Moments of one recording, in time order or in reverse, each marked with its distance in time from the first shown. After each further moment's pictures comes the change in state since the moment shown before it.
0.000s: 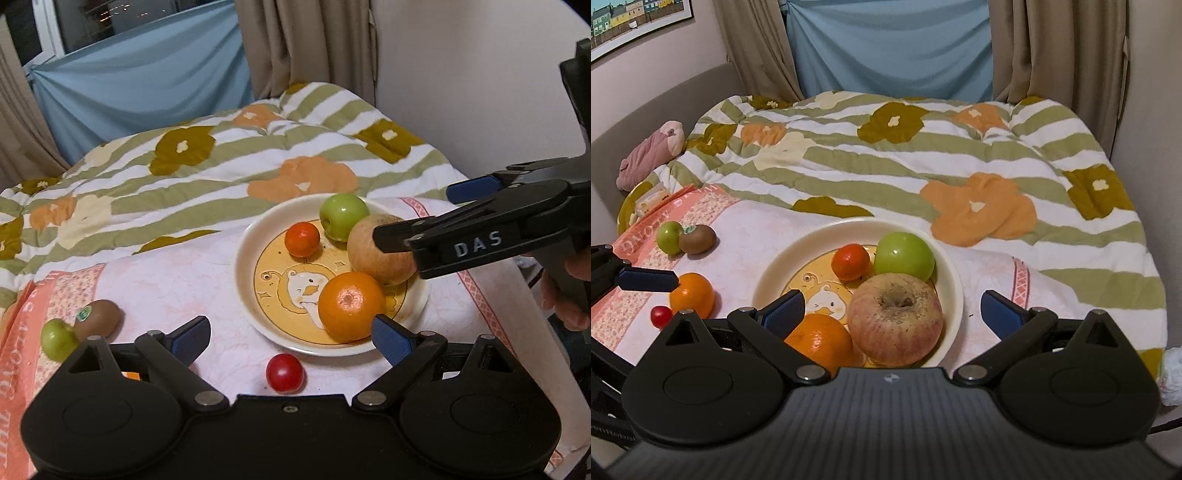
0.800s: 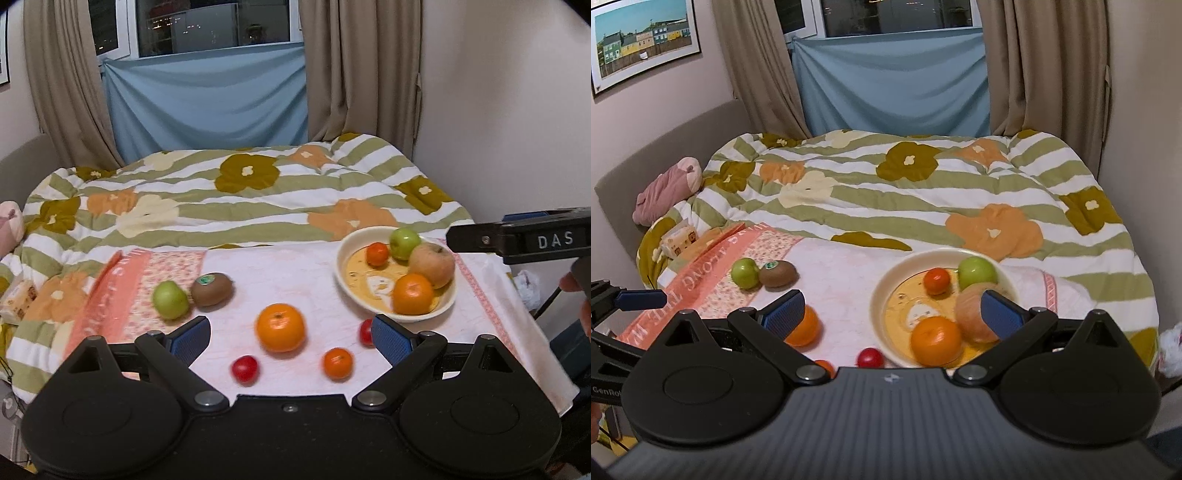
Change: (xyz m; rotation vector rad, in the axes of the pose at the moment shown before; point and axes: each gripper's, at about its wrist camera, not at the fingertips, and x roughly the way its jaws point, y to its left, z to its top) left arm -0.119 0.106 -0.060 -0.143 -0.134 0.041; right arm -0.106 0.127 0.001 0.063 -0.102 -0.036
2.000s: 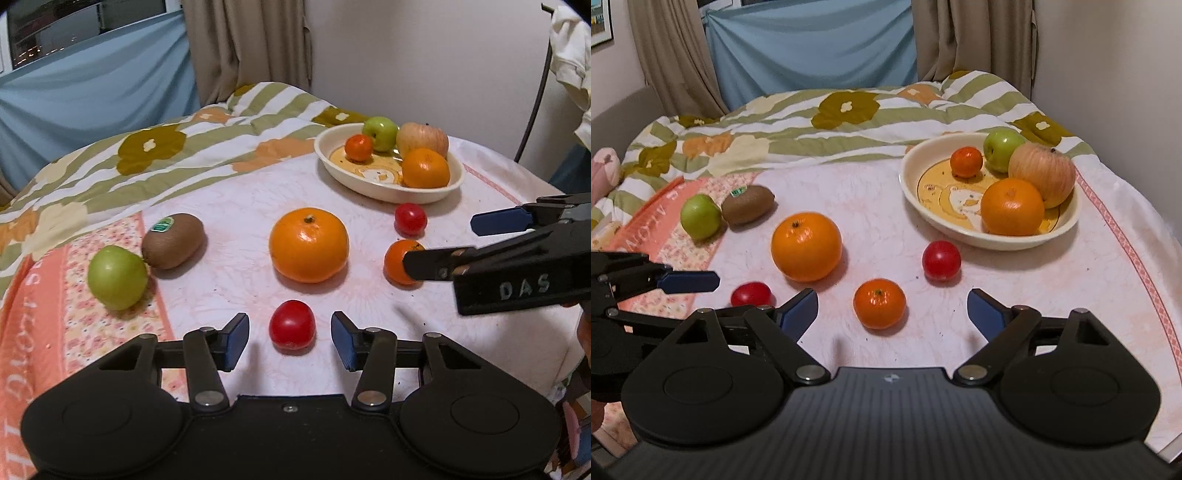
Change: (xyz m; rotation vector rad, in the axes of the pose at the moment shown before) left arm 0.129 0.082 -0.068 0.331 0.072 -0.321; right arm 0.114 0.119 -0.111 0.172 0.077 -0.288
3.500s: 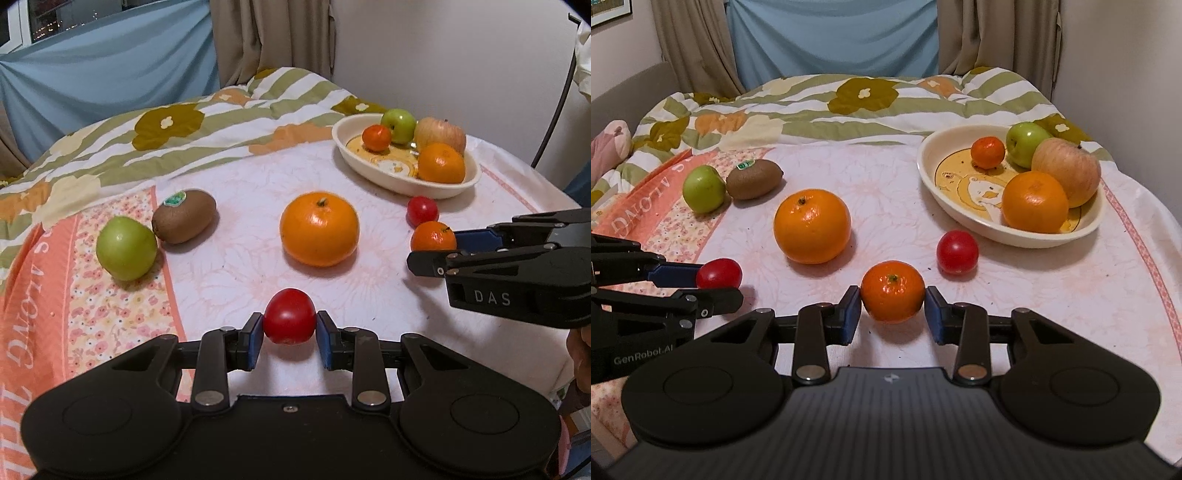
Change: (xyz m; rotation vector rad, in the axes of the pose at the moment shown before) left arm -0.007 -0.001 -0.002 -0.082 0.045 0.040; right arm 0.014 0.003 -0.004 -0.073 0.021 0.033
